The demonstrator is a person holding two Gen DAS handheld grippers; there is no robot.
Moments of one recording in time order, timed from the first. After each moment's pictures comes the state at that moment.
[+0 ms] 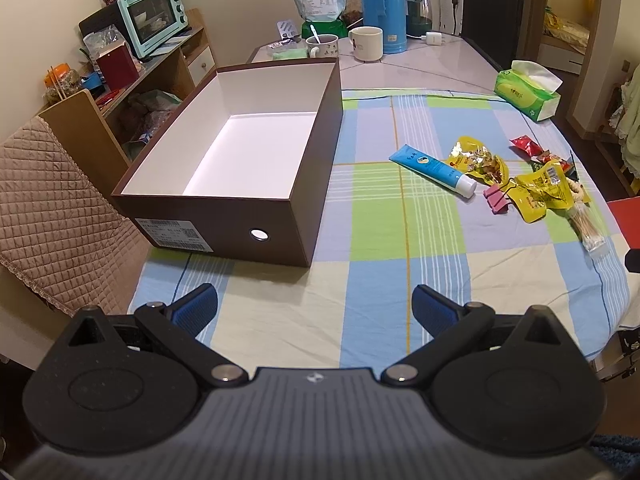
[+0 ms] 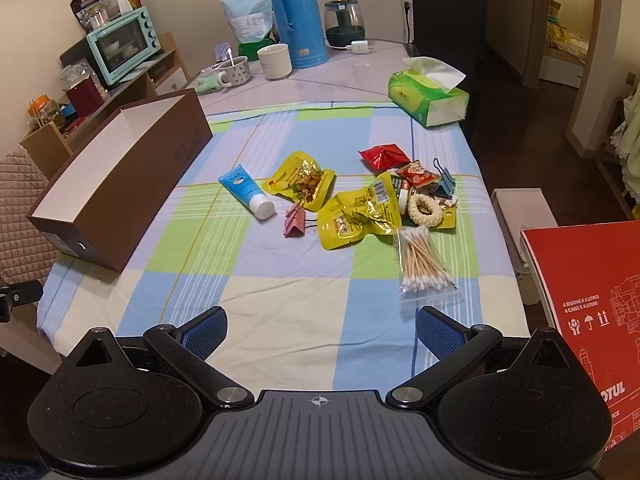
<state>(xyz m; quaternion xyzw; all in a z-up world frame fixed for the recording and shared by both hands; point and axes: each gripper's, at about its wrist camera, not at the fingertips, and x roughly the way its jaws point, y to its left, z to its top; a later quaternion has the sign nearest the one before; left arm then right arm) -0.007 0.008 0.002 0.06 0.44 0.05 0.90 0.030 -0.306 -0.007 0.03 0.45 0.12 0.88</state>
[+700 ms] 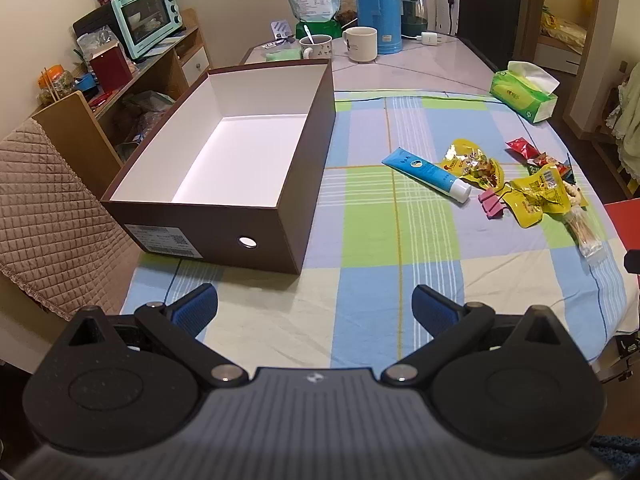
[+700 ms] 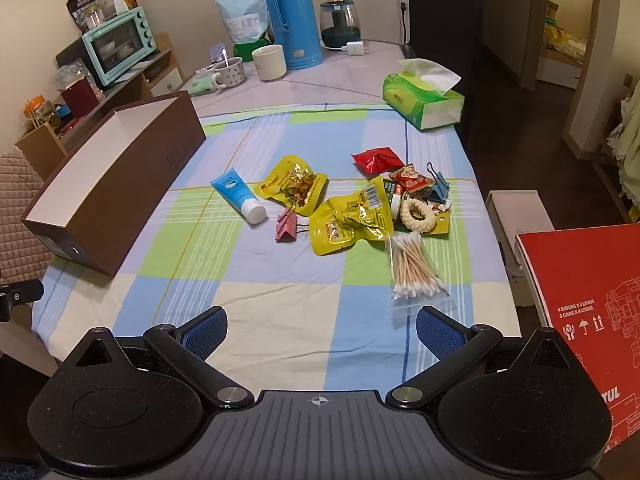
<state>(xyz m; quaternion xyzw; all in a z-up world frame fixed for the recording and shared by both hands) 0.005 0.001 0.000 0.05 0.44 0.04 0.90 0.039 -0.310 -0.007 0.03 0.45 0.12 0.88</state>
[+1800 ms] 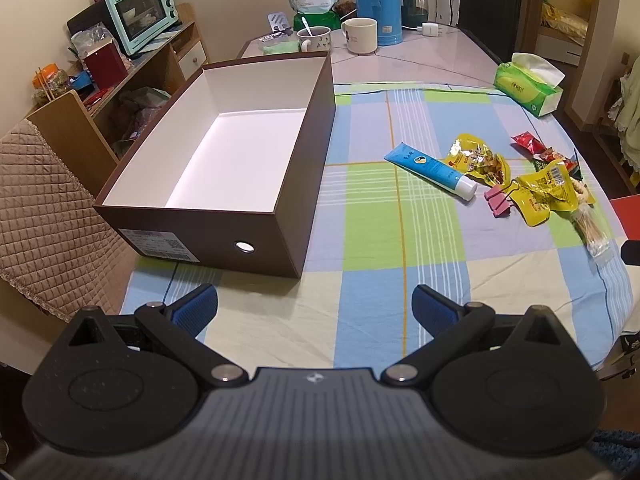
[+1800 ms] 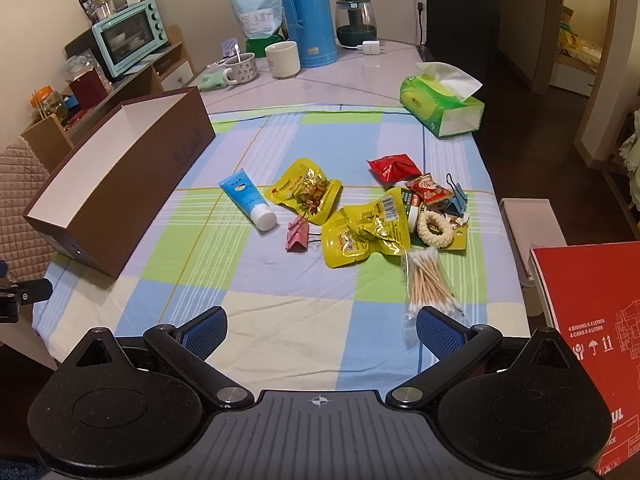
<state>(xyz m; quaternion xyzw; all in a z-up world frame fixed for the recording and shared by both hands) 0.024 0.001 -0.007 0.06 0.45 0.04 0.89 0.060 -0.299 -0.011 0.02 0.45 0.14 0.88</state>
